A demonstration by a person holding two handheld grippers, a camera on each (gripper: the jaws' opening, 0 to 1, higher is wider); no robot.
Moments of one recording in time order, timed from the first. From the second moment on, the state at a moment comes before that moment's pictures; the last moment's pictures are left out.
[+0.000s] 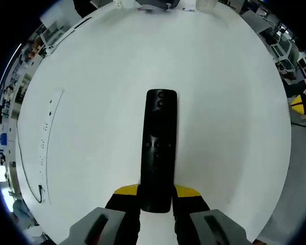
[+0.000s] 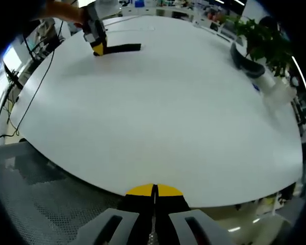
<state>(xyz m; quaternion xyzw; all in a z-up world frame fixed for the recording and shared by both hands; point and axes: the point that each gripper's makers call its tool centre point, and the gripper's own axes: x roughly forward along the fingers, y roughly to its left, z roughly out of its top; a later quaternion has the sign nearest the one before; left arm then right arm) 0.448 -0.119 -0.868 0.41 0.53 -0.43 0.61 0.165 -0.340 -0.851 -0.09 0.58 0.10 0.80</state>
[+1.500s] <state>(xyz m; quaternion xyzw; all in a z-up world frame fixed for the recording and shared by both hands) 0.365 -0.123 -0.870 0.44 0.52 -0.44 0.58 0.177 -0.337 -0.837 -0.11 0.53 0.11 0.84</state>
